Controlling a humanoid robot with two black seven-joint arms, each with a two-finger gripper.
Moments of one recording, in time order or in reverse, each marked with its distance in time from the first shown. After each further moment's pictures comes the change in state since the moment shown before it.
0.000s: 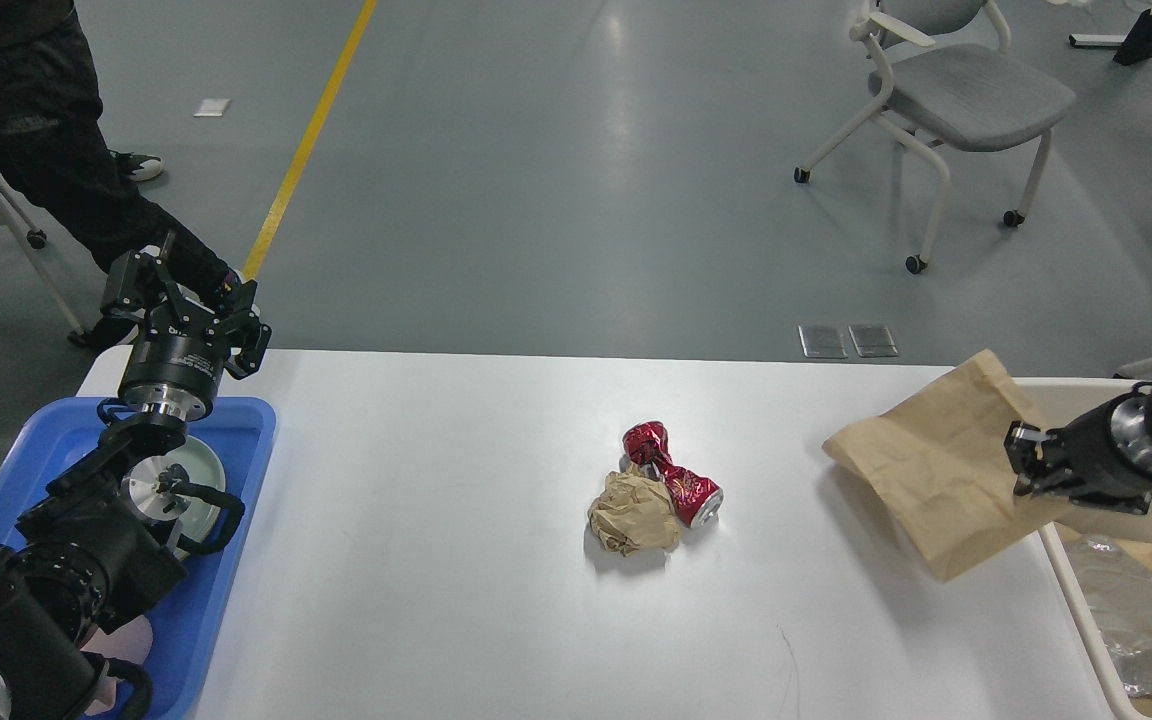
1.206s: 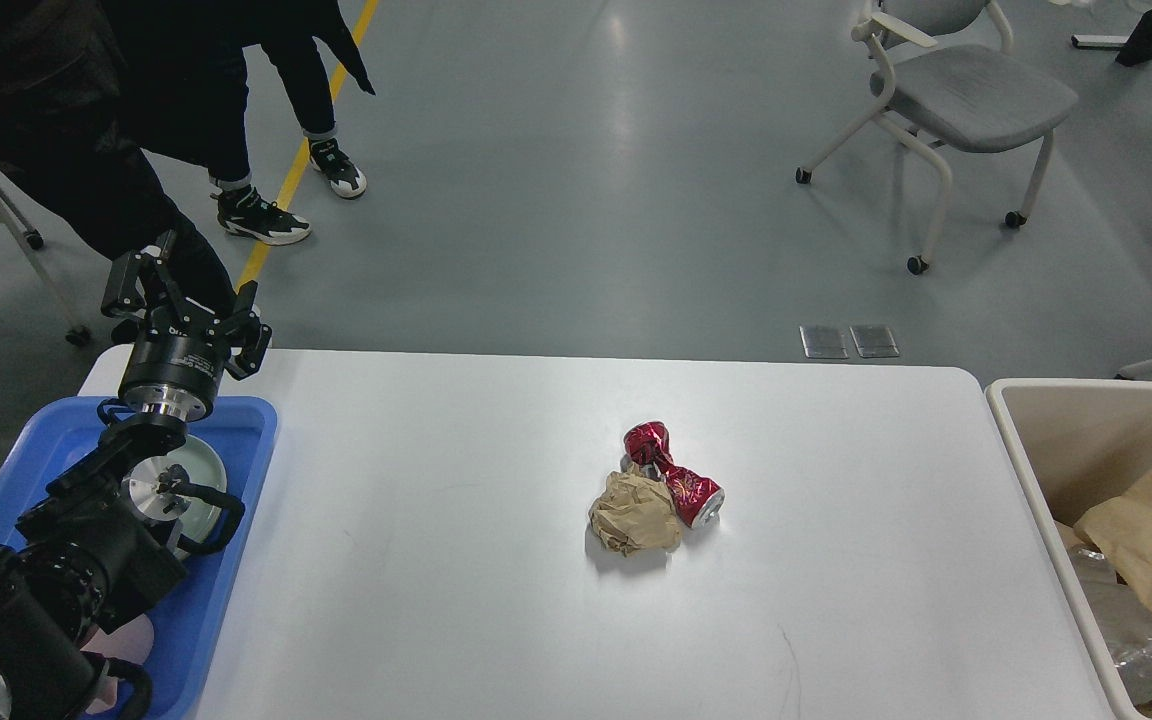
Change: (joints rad) left arm 0.000 0.000 0.001 0.000 0.000 -0.001 0.000; right arm -0.665 -0.052 0.251 -0.518 0.011 -0.442 0.001
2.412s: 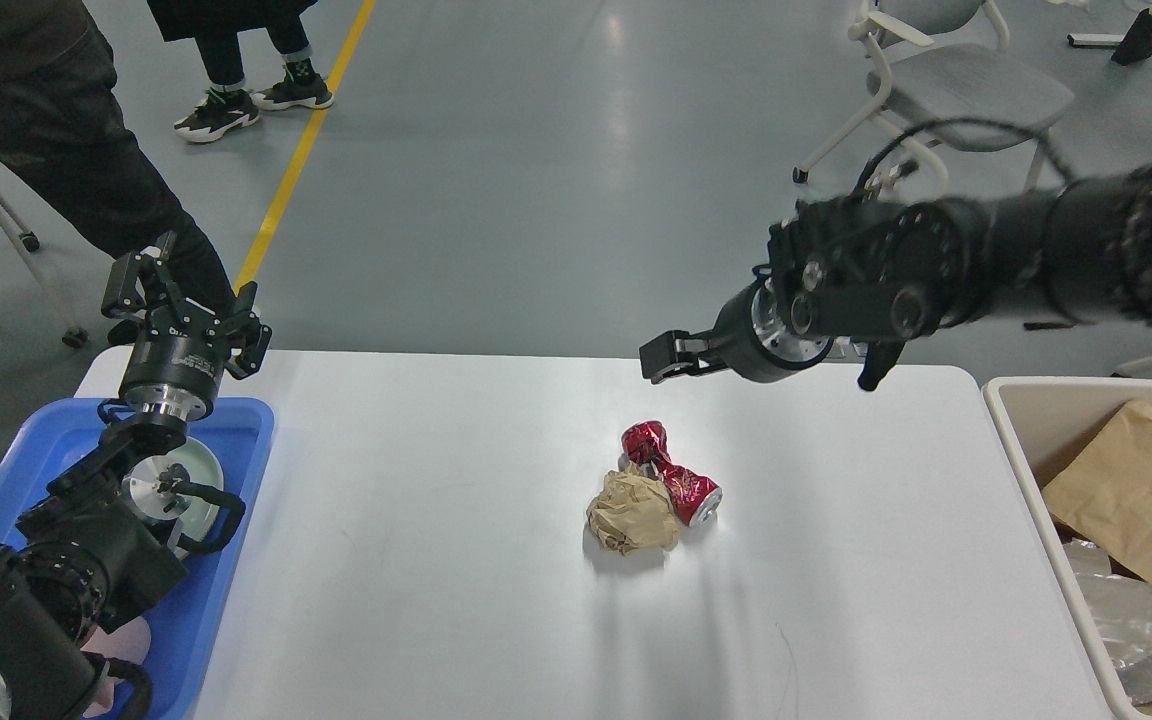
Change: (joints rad) left arm 0.000 0.000 0.000 0.000 0.000 0.001 0.000; right arm 0.850 0.684 -0.134 0.629 -0.123 0.240 -0.006
